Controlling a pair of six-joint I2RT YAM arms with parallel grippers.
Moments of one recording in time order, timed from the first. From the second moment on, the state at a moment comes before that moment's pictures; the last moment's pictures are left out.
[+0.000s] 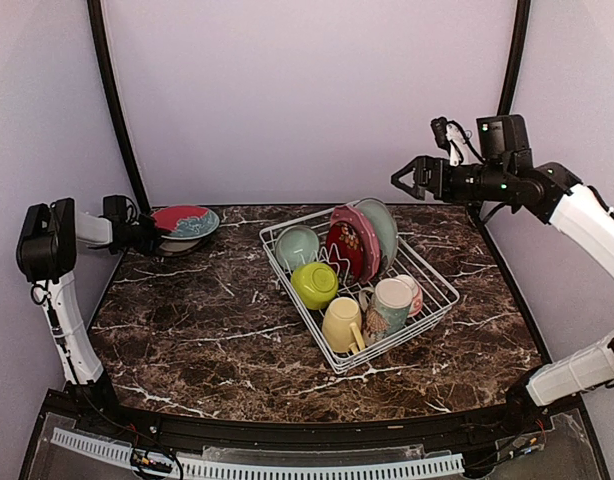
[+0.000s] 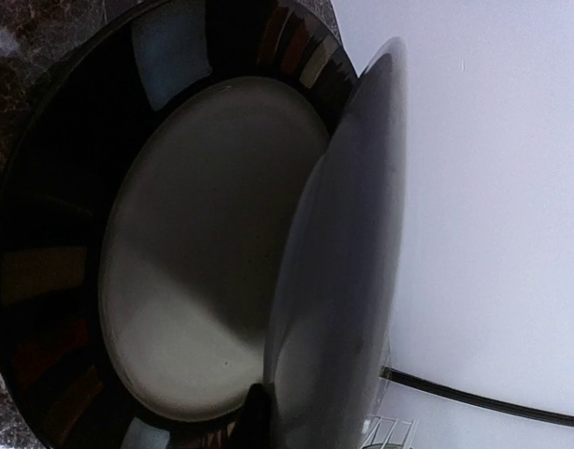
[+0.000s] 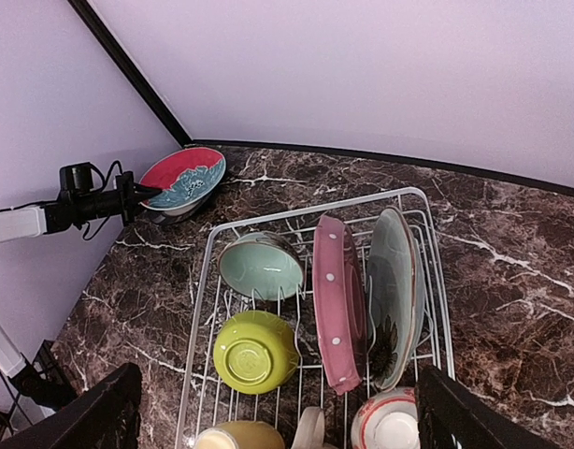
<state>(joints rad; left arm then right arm) 0.21 2.04 1.27 0.09 0.56 -1.10 0.50 1.26 1.38 -0.57 -0.23 0.32</state>
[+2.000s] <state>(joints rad) -0.17 1.28 0.95 -0.33 0.47 -0.53 0.56 1.51 1.63 -0.85 -0.12 0.27</state>
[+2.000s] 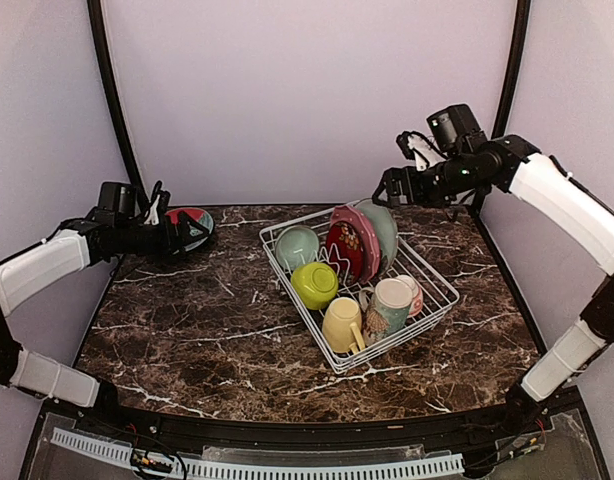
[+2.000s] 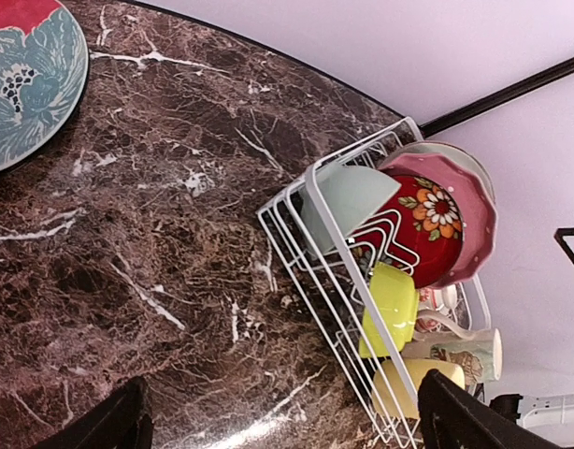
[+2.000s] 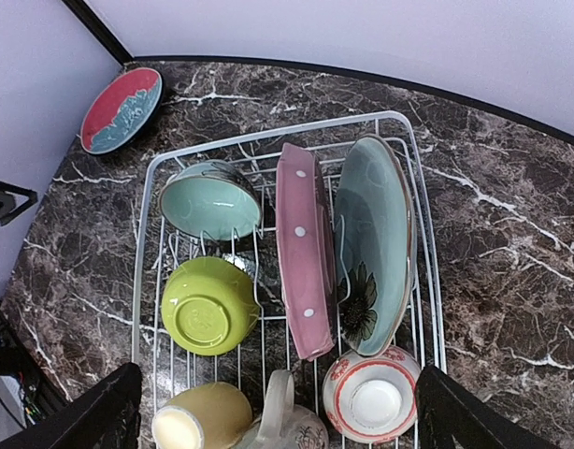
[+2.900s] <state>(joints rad) -0.25 1.02 0.87 -0.35 0.56 -0.54 0.68 1.91 1.93 -1.04 0.22 0.26</state>
